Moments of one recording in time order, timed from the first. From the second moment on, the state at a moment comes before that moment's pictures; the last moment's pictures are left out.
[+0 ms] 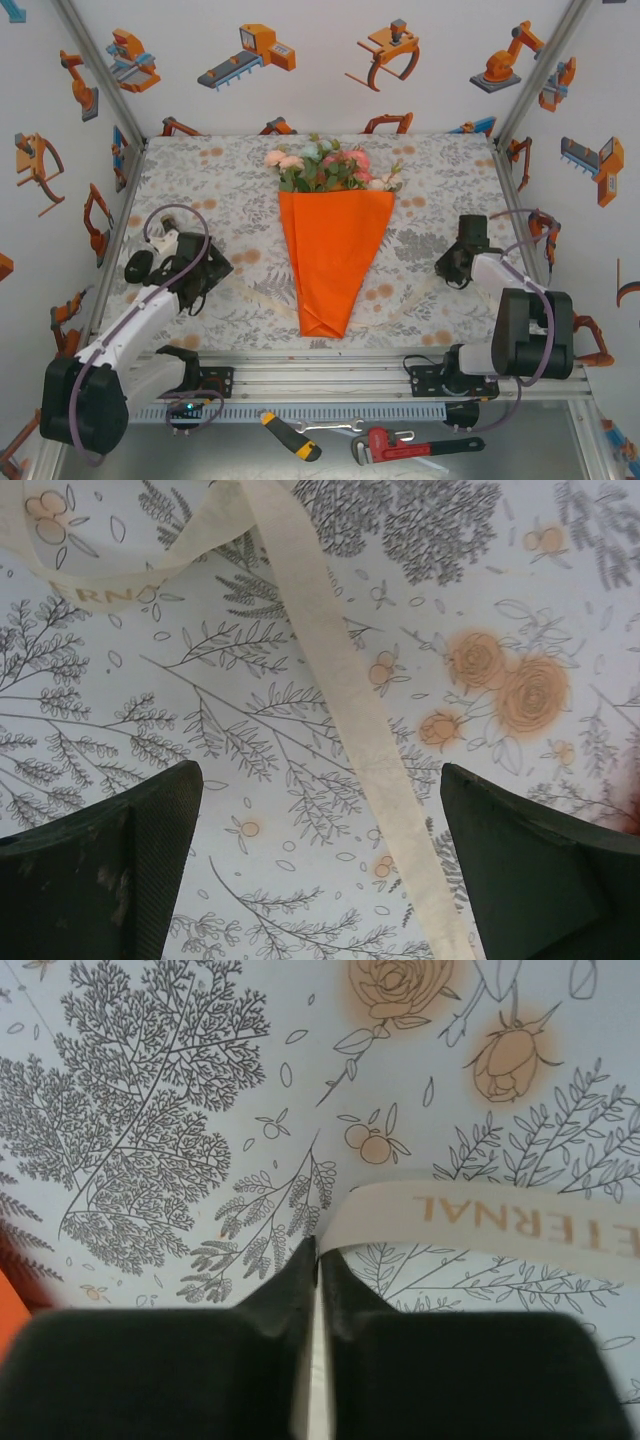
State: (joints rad) left arm -0.30 1.03 0.53 -0.48 -0.37 -0.88; right arm -0.07 1.37 0.62 -0.32 0.01 0.69
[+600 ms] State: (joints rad) left arm -0.29 1.38 0.66 -0.44 -0.49 -0.97; right arm 0.10 1.02 0.63 -0.30 -0.14 0.70
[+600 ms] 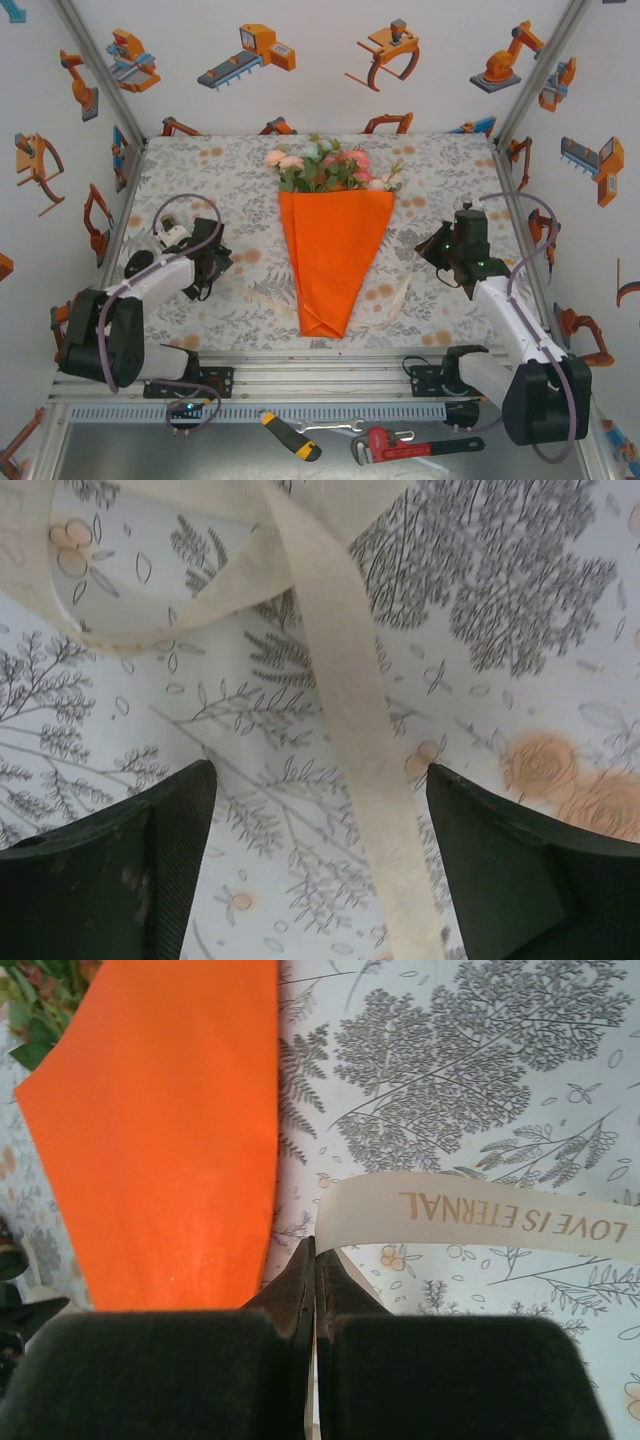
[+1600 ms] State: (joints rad) left arm -0.02 1.66 1.02 -0.23 -0.22 -0.91; right arm 0.04 1.30 0.80 -0.24 -0.03 0.65
